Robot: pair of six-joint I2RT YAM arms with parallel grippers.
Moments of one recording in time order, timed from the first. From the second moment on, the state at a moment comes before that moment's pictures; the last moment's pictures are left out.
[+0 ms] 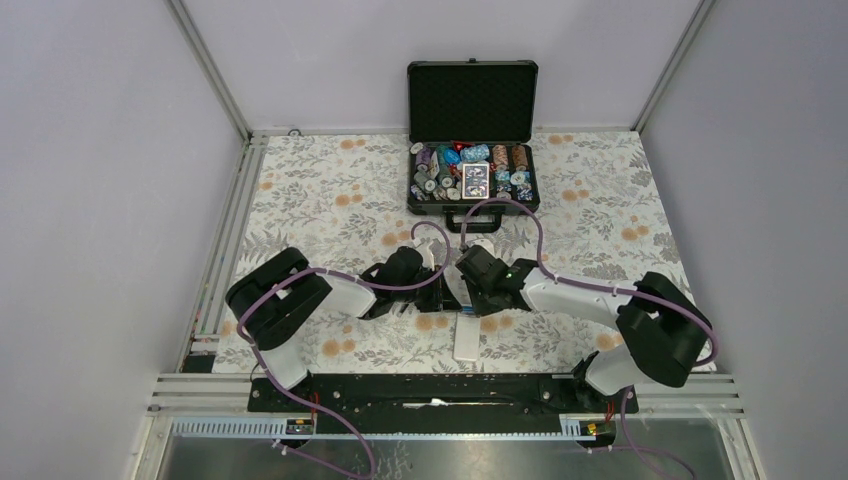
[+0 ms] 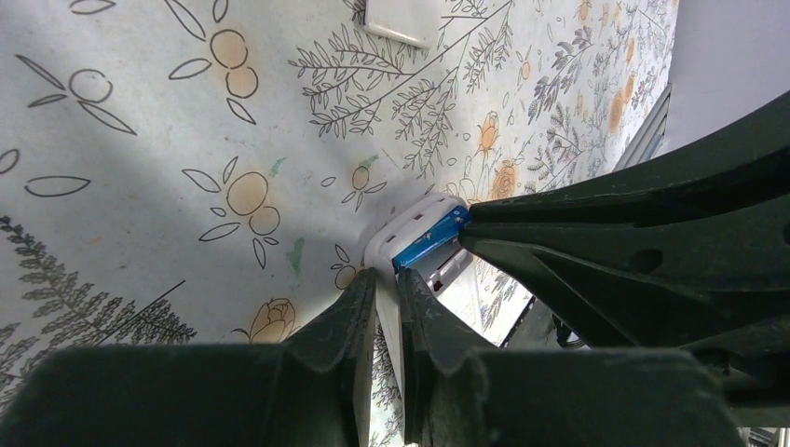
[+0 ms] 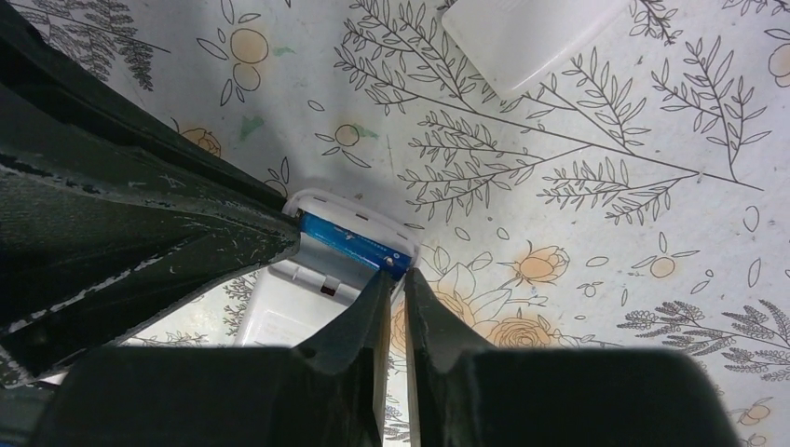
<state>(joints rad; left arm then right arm) -0.83 1.73 0.61 0.50 0.39 -0.90 0.88 1.49 0.77 -0.46 0.16 0.54</state>
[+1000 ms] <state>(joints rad) -0.83 1.70 0.59 0.47 0.36 -0.89 0.88 1.55 0.85 -0.53 0.13 0.53</state>
